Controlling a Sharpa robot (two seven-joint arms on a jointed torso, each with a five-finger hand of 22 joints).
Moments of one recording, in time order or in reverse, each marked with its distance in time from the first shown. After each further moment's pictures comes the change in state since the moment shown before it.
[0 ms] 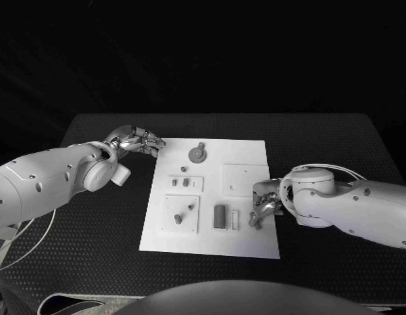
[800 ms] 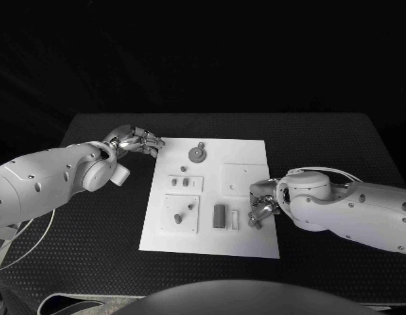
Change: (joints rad) left arm 0.000 -0.002 0.000 0.000 0.000 0.001 -0.001; left_hand 0.000 0.000 0.000 0.000 0.000 0.000 0.000 0.000 0.000 0.000 0.000 0.000 0.000 0.000 0.000 -0.004 0.001 0.000 0.000 0.000 0.000 0.000; right arm -0.015 0.008 -0.002 0.006 -0.077 -0.026 0.010; right_hand 0.069 0.123 0.005 -0.039 -0.008 0.015 -0.017 0.088 -0.024 -0.019 0.011 -0.027 -0.021 -0.016 0.013 -0.004 -0.018 0.001 -0.018 0.011 0.000 0.001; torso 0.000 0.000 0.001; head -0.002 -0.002
